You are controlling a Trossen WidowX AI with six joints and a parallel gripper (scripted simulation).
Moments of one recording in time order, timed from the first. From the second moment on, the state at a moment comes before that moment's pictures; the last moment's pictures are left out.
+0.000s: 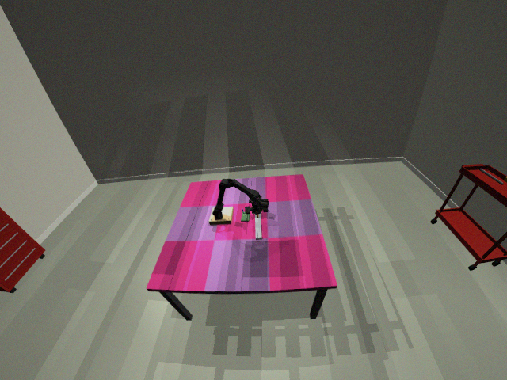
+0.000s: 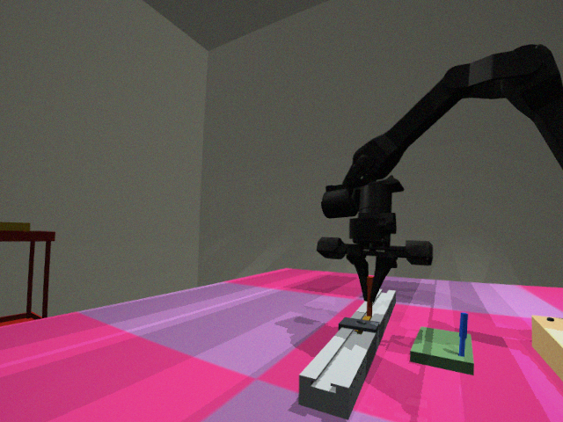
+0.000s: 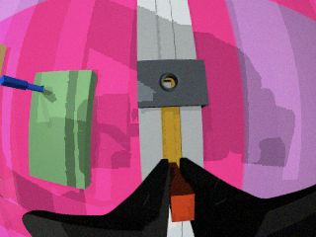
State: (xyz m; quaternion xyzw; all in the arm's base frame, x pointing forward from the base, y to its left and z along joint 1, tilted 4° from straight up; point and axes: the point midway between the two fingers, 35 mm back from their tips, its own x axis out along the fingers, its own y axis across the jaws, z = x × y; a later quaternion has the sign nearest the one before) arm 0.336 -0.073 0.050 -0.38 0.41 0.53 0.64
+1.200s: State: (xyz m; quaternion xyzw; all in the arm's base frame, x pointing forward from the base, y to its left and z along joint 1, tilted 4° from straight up) arm 0.336 -0.073 0.050 -0.38 0.41 0.53 0.64
